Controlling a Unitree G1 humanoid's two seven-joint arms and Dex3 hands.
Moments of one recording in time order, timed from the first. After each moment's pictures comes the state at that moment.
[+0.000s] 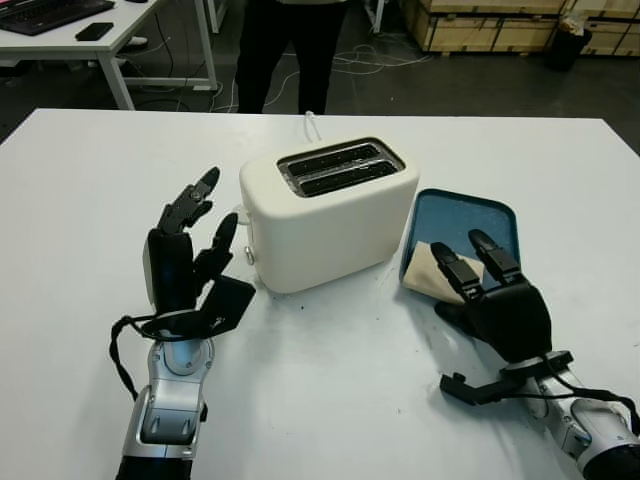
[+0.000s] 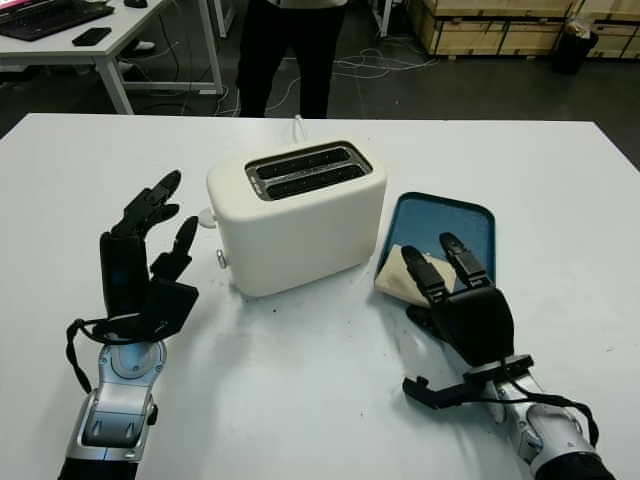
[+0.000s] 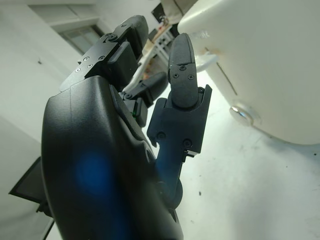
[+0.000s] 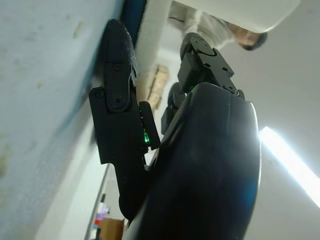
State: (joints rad) left arm -0.04 0.03 -0.01 -0.13 0.43 -0.12 0.35; right arm -0.05 -0.63 0.28 0.34 -1.04 -0.12 -0.60
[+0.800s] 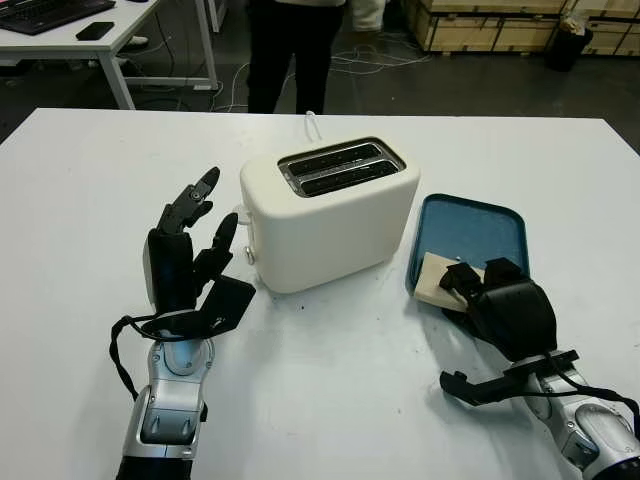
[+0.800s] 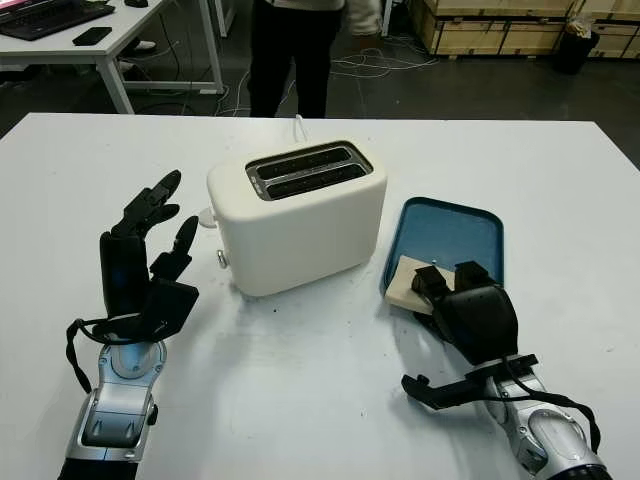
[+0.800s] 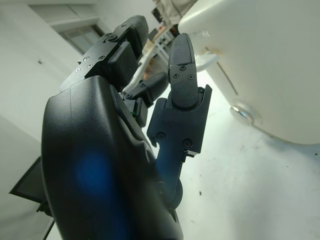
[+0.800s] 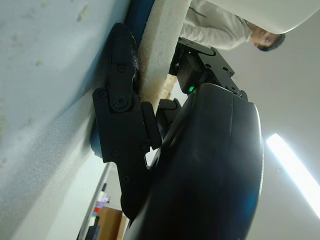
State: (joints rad) left arm -0.04 0.03 -0.01 -0.13 0.43 -0.12 0.35; right arm -0.01 -0.64 0.27 0.24 -1.04 -0.05 -0.50
